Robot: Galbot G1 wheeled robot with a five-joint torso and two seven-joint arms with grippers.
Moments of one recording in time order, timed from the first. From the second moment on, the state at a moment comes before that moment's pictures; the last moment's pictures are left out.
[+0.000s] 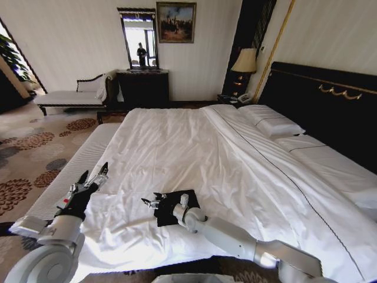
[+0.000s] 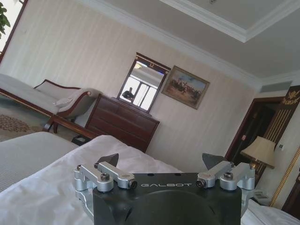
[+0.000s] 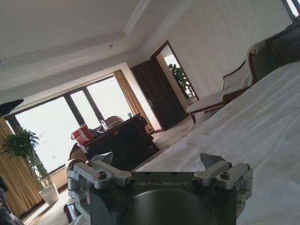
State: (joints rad) left arm 1.68 -1.36 -0.99 -2.50 -0.93 0.32 -0.09; right arm -0.59 1.09 -0.53 1.44 1.15 0.15 -0.35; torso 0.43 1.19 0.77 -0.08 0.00
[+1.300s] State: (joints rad) left arm 1.93 -1.36 -0.80 -2.50 -0.50 0.13 -0.06; right arm -1.78 1.19 0.87 2.45 0.48 -0.07 0.24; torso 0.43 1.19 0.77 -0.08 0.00
